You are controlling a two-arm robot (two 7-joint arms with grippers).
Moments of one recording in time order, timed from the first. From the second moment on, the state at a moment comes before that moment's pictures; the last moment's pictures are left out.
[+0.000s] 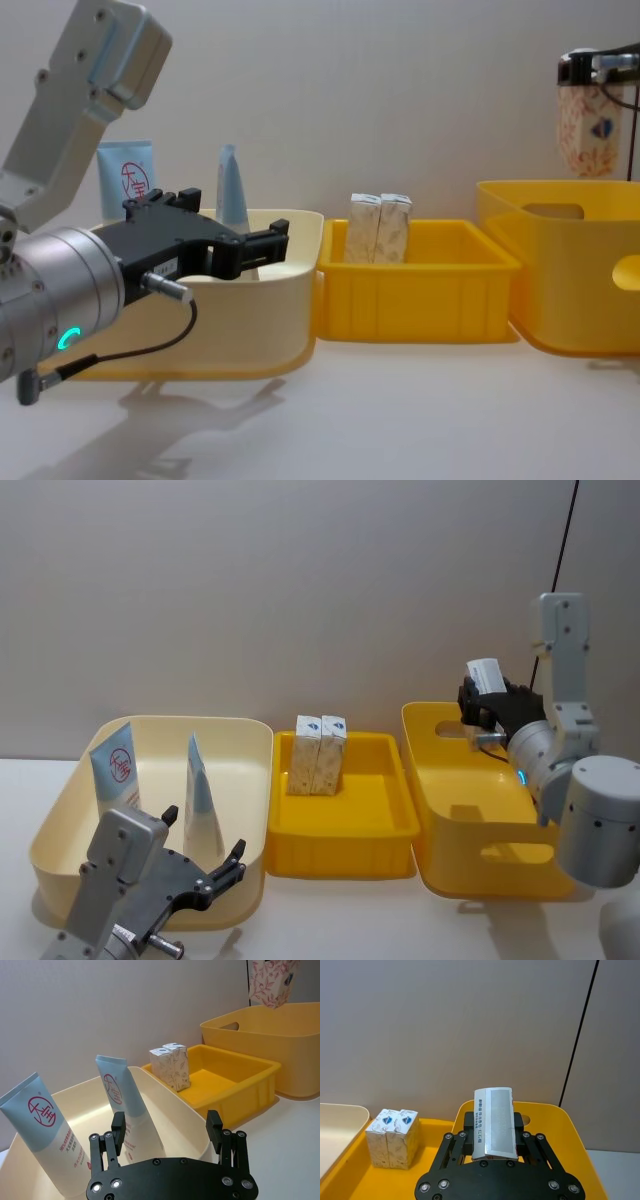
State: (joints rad) left arm -0.24 0.38 0.45 -1.63 -0.20 0.01 -0.01; right arm 0.60 0.08 -0.14 -1.41 0.09 0.49 -0.07
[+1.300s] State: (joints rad) left arm -0.24 0.38 0.45 -1.63 -0.20 0.01 -0.01; right arm 0.59 0.07 -0.12 -1.41 0.08 0.50 -0.09
